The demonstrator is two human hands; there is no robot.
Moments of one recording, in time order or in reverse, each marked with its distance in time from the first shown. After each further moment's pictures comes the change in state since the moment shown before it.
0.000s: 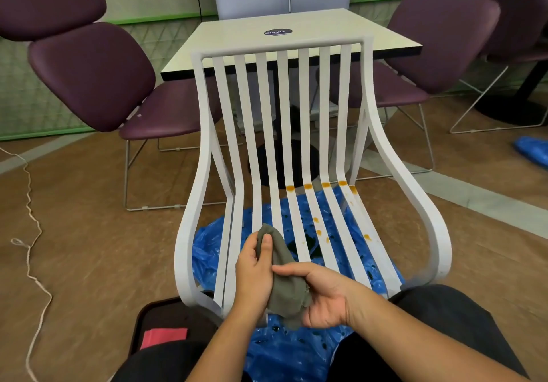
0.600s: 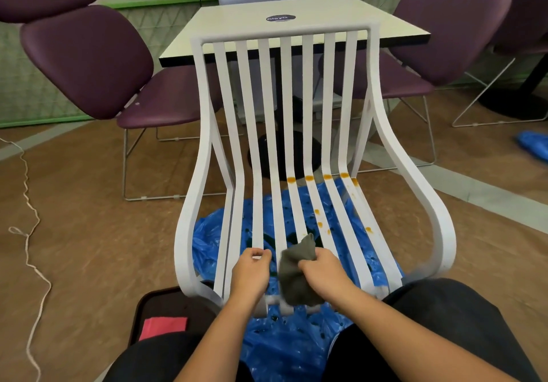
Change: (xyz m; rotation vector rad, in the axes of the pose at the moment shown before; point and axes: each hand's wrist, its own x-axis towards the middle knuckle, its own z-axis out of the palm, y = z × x) left_hand 0.020 -0.047 -0.016 0.401 -0.001 -0.315; right_hand 0.032 0.008 -0.023 -0.800 0.735 -0.413
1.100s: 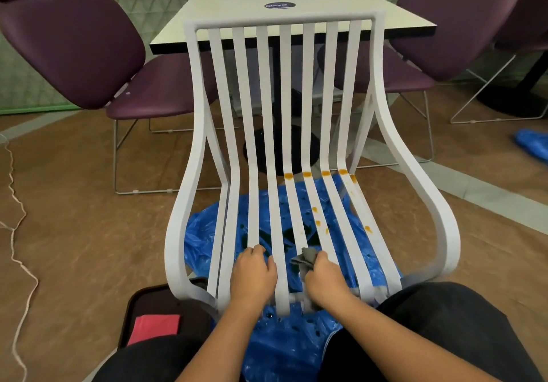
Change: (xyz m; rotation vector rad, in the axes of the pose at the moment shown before) left_hand 0.021 -0.020 0.020 0.658 0.074 0.347; right_hand 0.030 0.031 0.007 -0.375 0.090 0.018
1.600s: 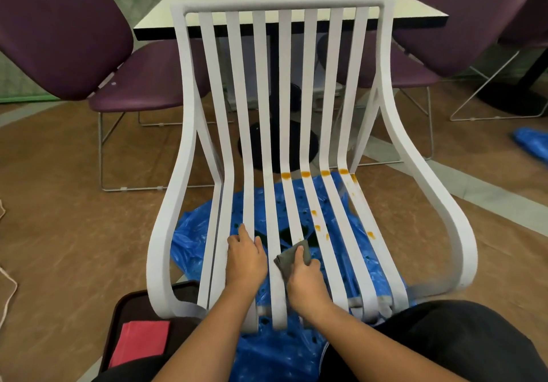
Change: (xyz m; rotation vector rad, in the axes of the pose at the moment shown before) left_hand 0.062 -0.002 0.022 -0.184 0.015 -0.187; right_hand 0.054 0.002 0.052 -0.082 0.007 -0.022
